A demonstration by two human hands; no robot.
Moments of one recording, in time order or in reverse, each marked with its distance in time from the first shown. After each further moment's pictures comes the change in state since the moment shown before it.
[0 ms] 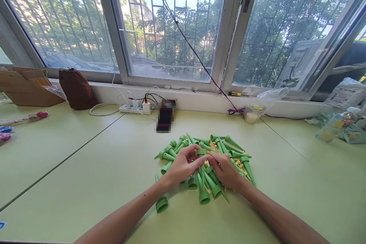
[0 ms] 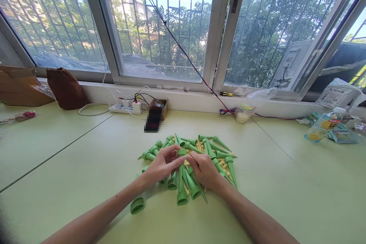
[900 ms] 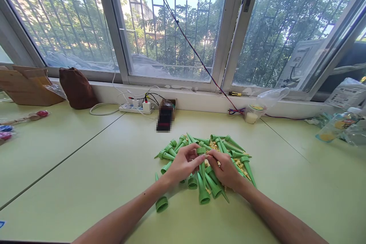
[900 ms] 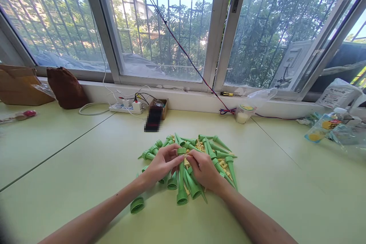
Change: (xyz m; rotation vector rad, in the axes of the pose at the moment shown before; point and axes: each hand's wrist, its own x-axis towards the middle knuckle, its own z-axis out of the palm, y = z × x) left_hand -0.001 0.005 0.001 -0.047 0.012 -0.003; right_hand 0.001 -0.006 -0.001 0.065 0.028 0.010
